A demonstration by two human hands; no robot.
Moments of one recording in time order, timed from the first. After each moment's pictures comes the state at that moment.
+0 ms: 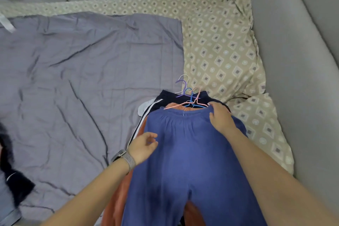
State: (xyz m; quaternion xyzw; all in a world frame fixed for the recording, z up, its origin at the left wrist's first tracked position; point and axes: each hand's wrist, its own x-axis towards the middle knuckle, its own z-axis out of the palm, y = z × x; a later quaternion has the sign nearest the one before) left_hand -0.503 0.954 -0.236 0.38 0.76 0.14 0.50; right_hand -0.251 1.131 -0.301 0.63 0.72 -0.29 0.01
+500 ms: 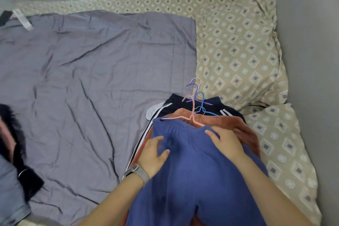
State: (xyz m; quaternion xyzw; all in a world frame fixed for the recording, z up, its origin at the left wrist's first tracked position) left_hand -0.492 0.959 -0.259 0.40 0.78 0.18 0.45; right_hand -0.261 1.093 -0.297 0.57 0.72 -0.40 -0.01
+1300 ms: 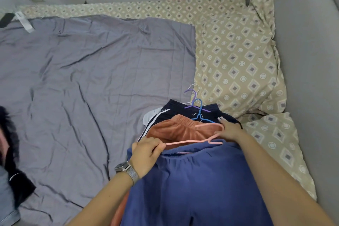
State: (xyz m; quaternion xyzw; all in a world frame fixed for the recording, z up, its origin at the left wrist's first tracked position) left_hand -0.505 0.984 -0.250 0.56 0.76 0.12 0.31; right_hand -0.233 1.201 -0.371 0.57 0.69 -0.36 0.27
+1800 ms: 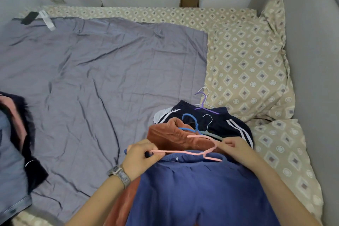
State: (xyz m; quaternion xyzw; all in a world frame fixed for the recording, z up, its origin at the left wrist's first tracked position) left_hand -0.542 0.928 -0.233 0.51 0.75 0.26 0.33; right_hand -0.252 1.097 -0.258 0.49 0.67 -0.56 0.00
